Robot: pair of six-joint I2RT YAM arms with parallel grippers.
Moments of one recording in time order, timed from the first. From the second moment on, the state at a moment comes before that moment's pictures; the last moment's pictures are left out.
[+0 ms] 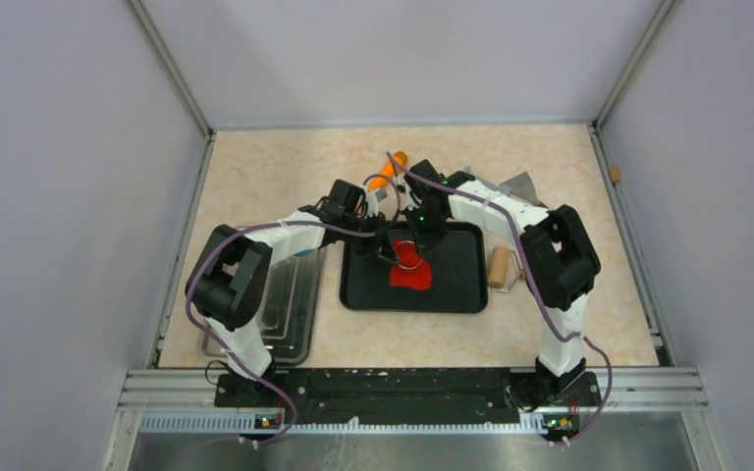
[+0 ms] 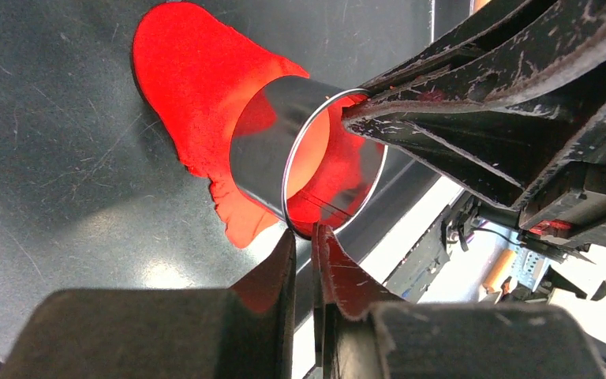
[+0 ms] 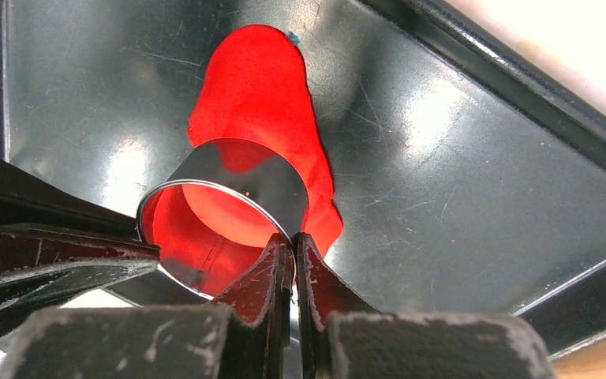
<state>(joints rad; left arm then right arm) -0.50 1.77 1.07 -0.23 0.63 -0.53 0.64 1.94 1.50 -0.79 -0.13 0.20</state>
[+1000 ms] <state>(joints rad) -0.52 1.78 1.02 -0.19 0.63 -0.53 0.65 1.95 1.45 -0.78 -0.16 0.21</state>
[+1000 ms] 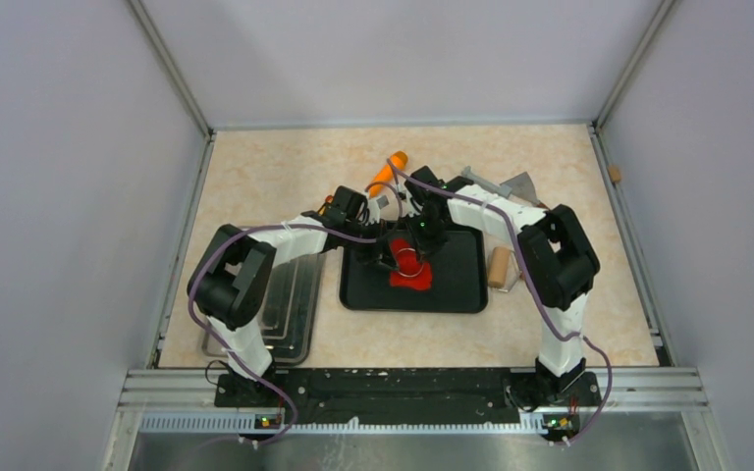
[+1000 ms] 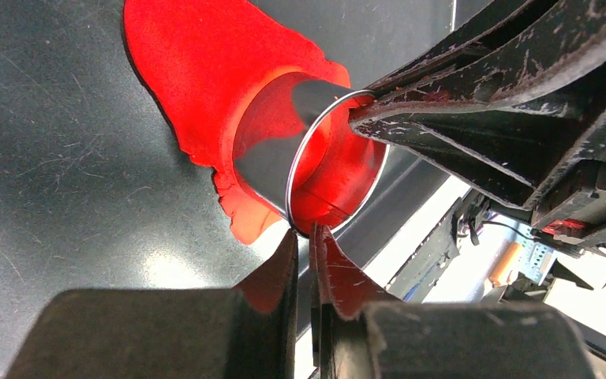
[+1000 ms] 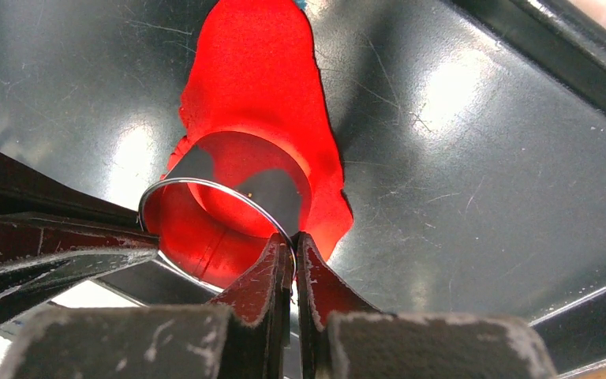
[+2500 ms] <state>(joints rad) -0.44 1.80 1.22 -0.43 0.71 -0.31 0.60 1.87 1.59 -0.84 -0.24 0.14</state>
